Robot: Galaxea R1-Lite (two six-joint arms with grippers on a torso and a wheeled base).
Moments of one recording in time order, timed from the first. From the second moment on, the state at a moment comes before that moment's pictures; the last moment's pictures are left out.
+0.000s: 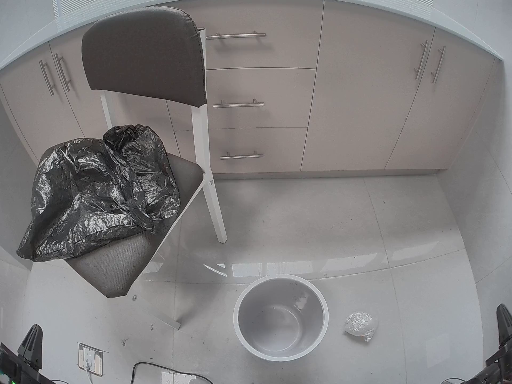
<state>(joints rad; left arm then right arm) 0.00 0.02 -0.02 0.00 -0.01 -0.01 0.00 0.02 -0.04 -0.03 -0.02 0.03</state>
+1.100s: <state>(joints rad) -0.25 1.25 -0.93 0.06 0.10 -0.62 0.09 1.09 -0.64 -0.55 -0.06 0.44</state>
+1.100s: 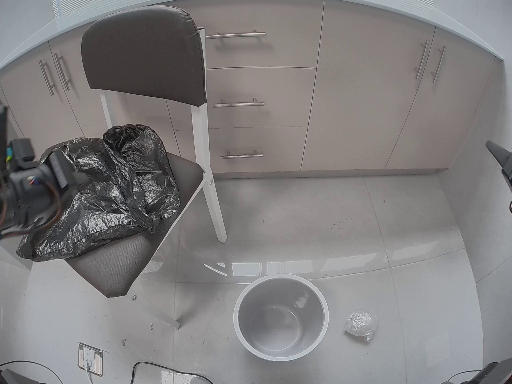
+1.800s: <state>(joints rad) -0.46 1.86 -1.36 0.18 0.13 -0.92 0.12 1.42 -0.67 -0.73 -0.08 0.55</state>
